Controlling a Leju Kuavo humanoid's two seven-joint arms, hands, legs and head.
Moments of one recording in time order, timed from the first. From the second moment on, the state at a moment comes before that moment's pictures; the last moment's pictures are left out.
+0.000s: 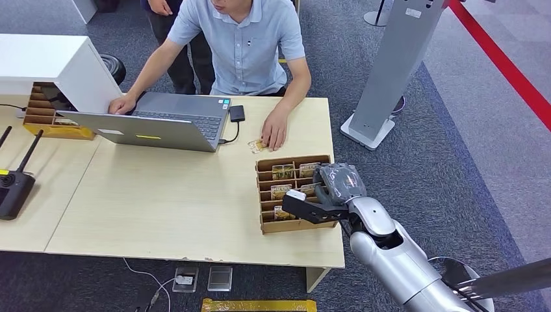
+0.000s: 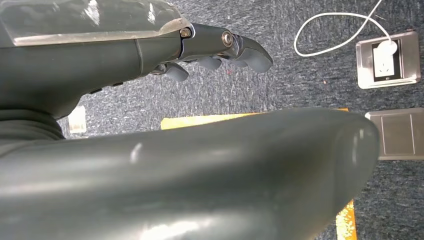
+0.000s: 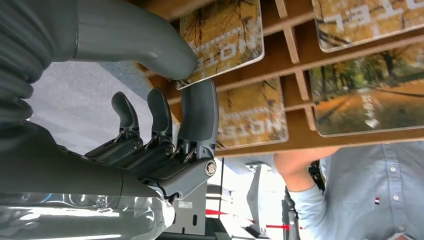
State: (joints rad) left arm -0.15 -0.06 1.53 -0.13 -1.47 0.02 -0.22; right arm -0.63 -0.14 0.85 -1.04 0.89 0.02 0.22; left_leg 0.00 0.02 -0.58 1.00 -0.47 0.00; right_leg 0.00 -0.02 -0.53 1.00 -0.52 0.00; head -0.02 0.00
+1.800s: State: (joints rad) left arm -0.15 -0.05 1.53 -0.13 -1.45 0.05 -0.23; right arm -0.69 -0.20 0.82 -1.15 0.72 0.17 0.31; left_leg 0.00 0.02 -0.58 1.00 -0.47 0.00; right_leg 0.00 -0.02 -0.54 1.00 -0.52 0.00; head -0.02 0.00
